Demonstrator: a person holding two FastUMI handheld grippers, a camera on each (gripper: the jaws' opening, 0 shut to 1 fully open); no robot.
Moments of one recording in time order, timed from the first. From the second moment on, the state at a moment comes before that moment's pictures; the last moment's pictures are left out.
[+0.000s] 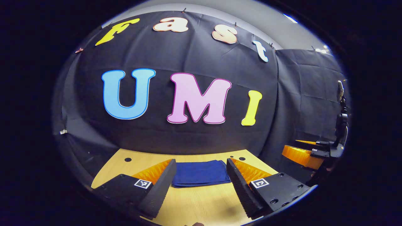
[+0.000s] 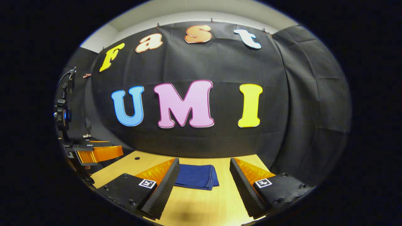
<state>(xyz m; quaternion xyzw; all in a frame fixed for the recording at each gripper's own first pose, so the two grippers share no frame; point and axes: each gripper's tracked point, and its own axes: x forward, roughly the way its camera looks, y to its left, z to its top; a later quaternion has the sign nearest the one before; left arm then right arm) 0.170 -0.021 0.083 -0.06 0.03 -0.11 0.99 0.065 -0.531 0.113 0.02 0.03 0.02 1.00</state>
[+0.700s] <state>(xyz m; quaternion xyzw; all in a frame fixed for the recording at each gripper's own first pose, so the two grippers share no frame) 0.080 0.045 0.120 -0.05 -0.03 -0.03 1.00 -0.011 -0.536 0.154 -0.01 -0.01 0.01 1.00</state>
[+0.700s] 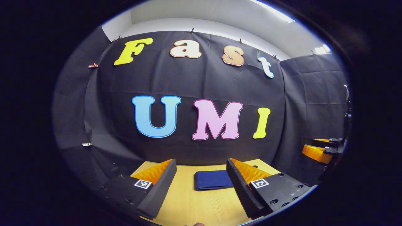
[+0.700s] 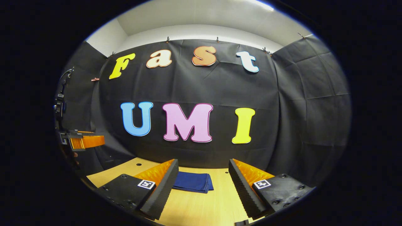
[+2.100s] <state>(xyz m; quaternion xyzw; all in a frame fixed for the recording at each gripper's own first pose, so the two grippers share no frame) 0.073 0.057 0.110 -0.09 -0.02 -0.04 1.00 0.014 -0.516 0.126 -0.03 0.02 0.06 1.00</state>
